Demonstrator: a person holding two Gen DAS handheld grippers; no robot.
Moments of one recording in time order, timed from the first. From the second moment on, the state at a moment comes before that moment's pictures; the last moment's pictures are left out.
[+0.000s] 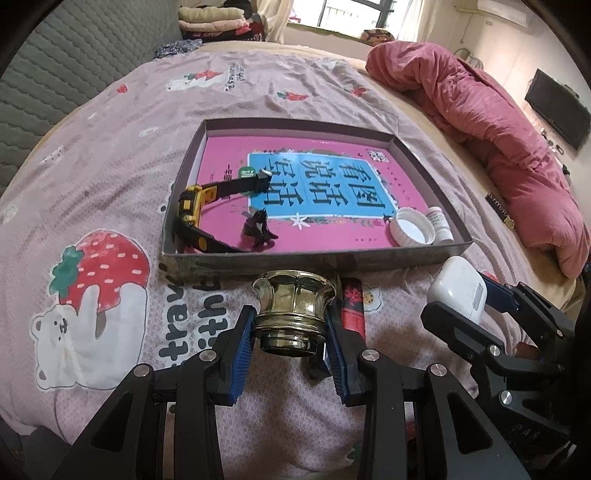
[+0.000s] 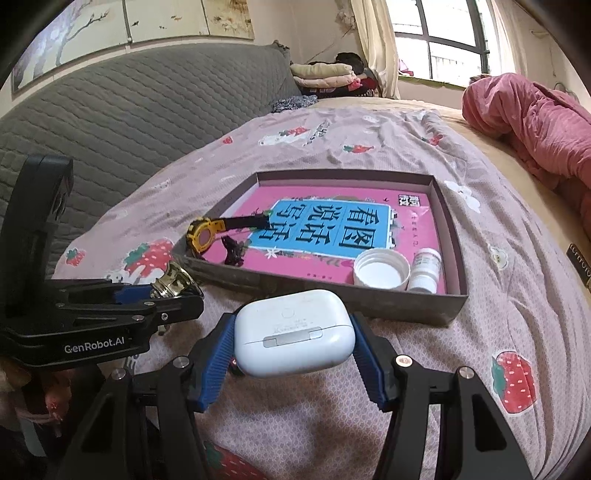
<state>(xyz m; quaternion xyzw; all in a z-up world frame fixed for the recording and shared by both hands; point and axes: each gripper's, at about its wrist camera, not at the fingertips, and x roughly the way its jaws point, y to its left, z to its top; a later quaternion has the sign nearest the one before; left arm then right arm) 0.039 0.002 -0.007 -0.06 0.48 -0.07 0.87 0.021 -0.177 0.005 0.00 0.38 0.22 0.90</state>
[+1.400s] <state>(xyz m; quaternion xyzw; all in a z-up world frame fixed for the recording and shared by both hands) 0.068 -0.011 0.032 -0.08 0.44 -0.08 0.89 0.038 -0.203 0.039 -0.01 0.32 0.16 0.93</state>
